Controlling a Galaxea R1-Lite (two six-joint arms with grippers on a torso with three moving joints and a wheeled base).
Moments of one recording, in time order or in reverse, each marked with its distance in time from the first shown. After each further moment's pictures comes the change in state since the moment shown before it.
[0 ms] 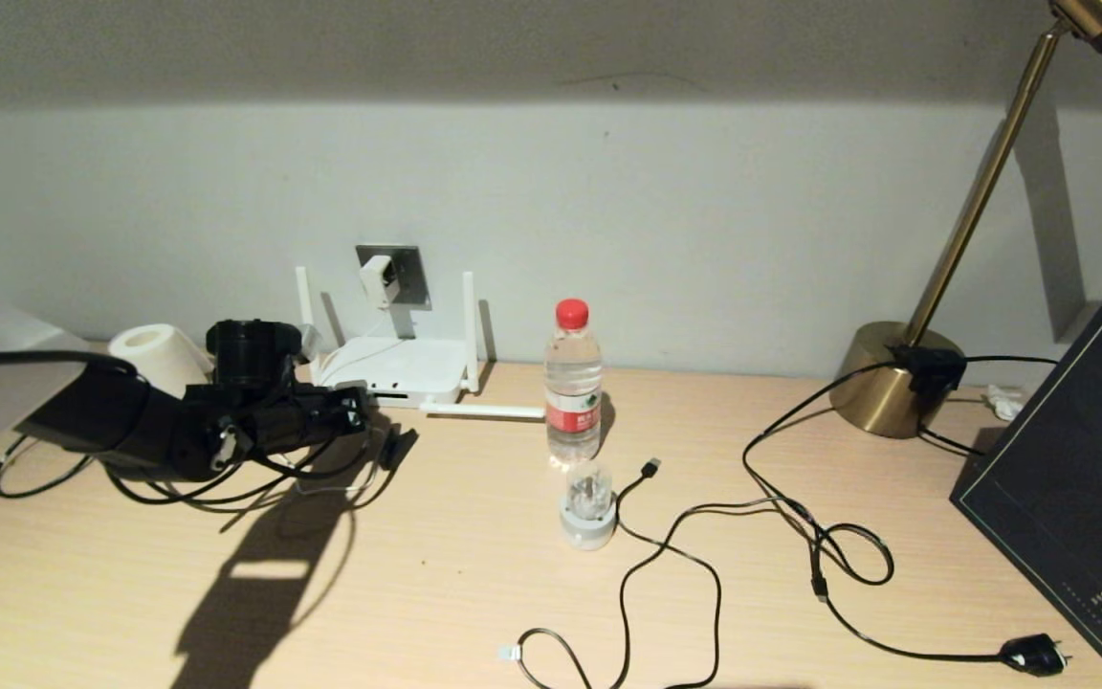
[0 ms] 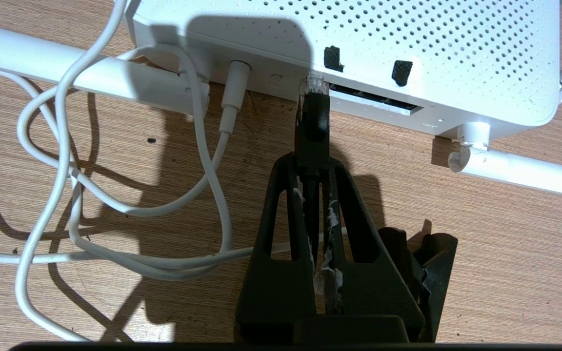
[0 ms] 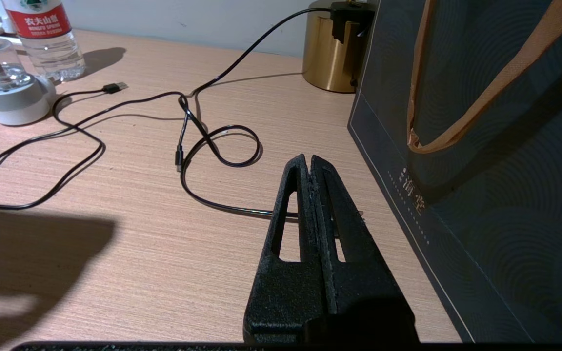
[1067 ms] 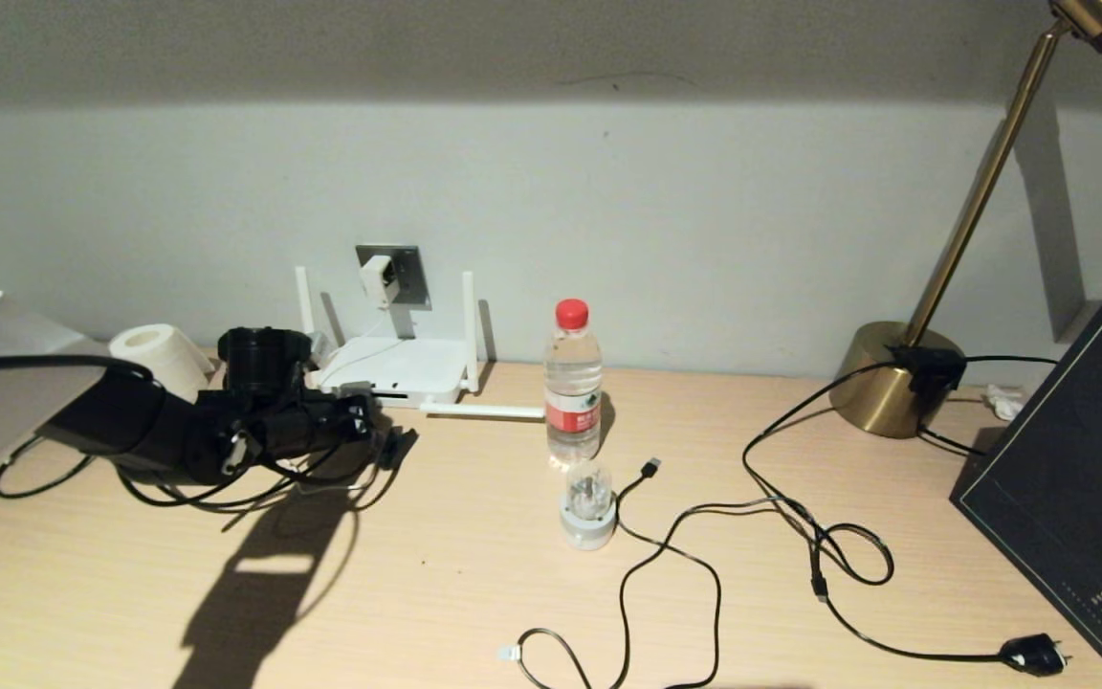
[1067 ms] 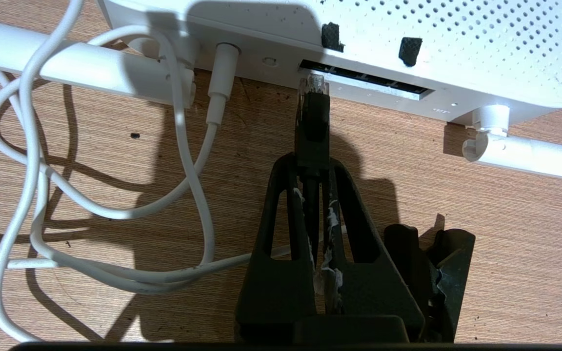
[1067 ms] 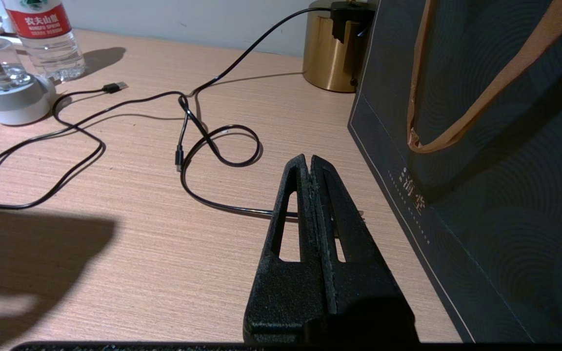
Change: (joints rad) left arm -0.007 0.028 -0.006 -0.003 -0.002 0.027; right arm 0.000 0.000 0.000 0.000 0.000 0.001
